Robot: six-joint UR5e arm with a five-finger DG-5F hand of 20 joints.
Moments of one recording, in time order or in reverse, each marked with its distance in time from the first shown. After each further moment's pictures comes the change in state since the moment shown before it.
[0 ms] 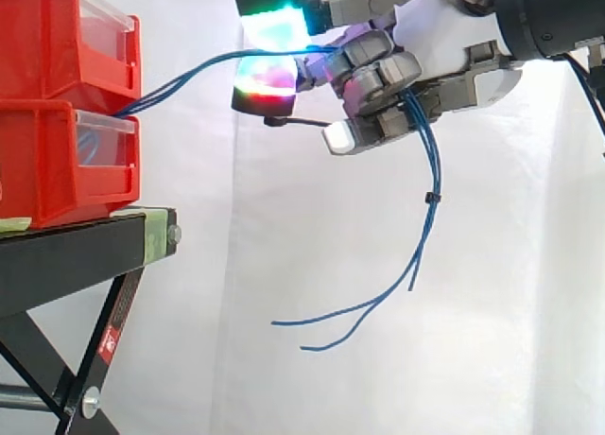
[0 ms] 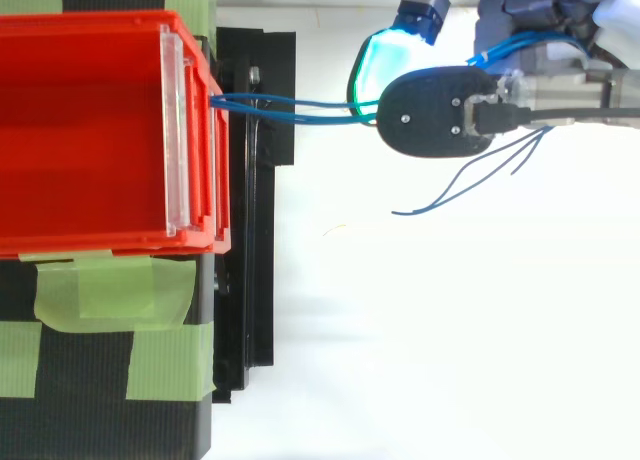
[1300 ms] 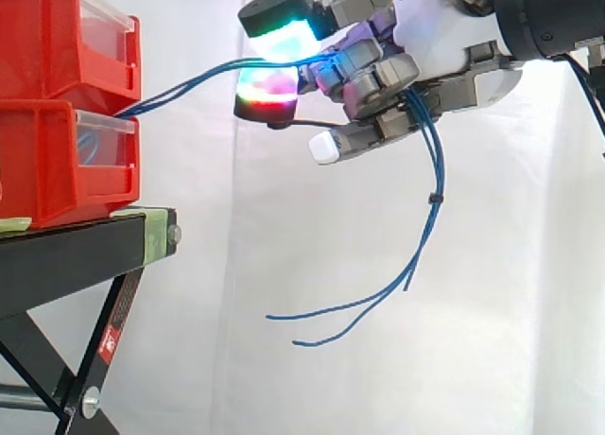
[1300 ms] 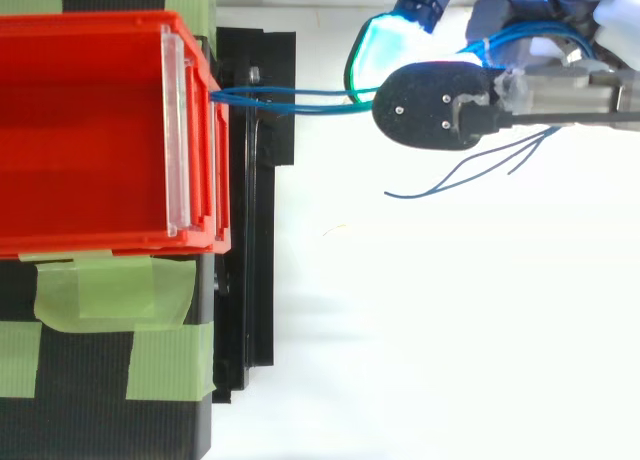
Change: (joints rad) arm -0.001 0.000 0.000 0.000 0.001 0.003
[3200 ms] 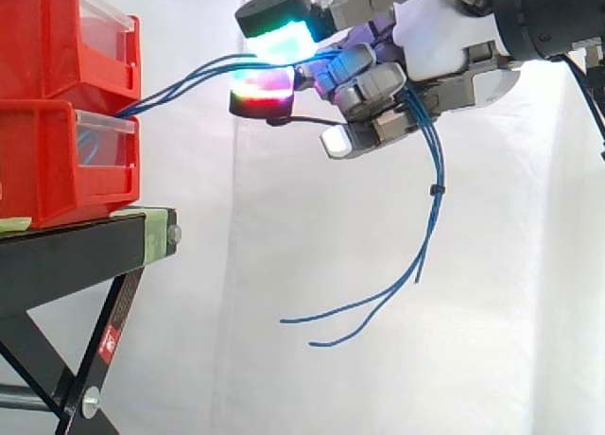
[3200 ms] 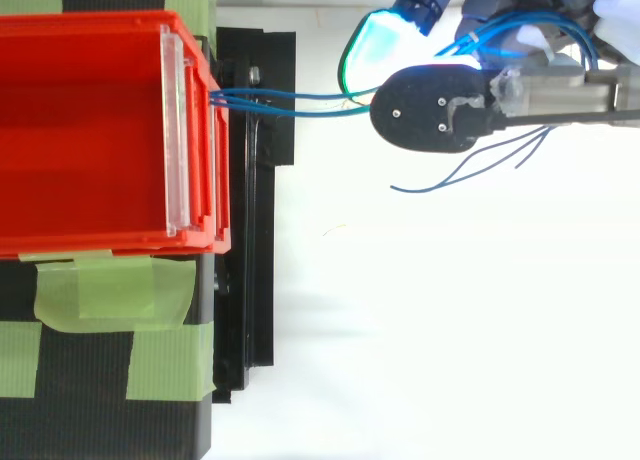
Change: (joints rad) arm -0.006 0.000 0.000 0.006 -0.005 0.000
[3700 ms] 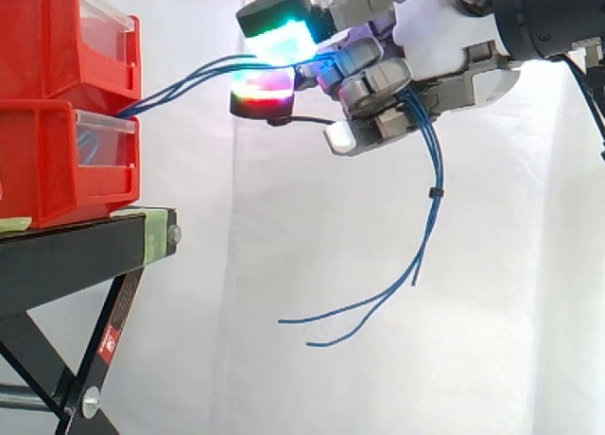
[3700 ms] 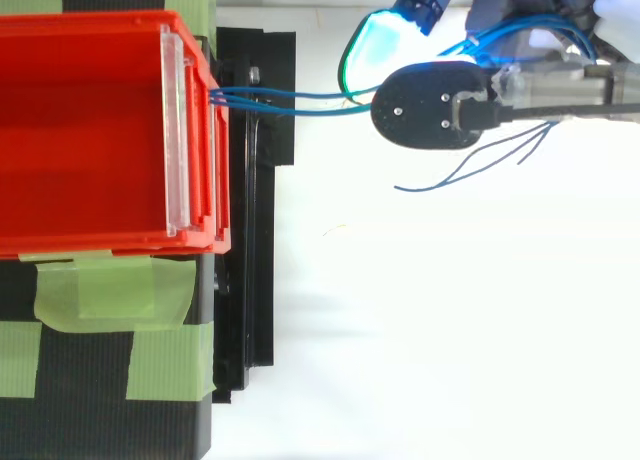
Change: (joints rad) arm 0.000 0.000 0.000 0.001 0.001 0.000
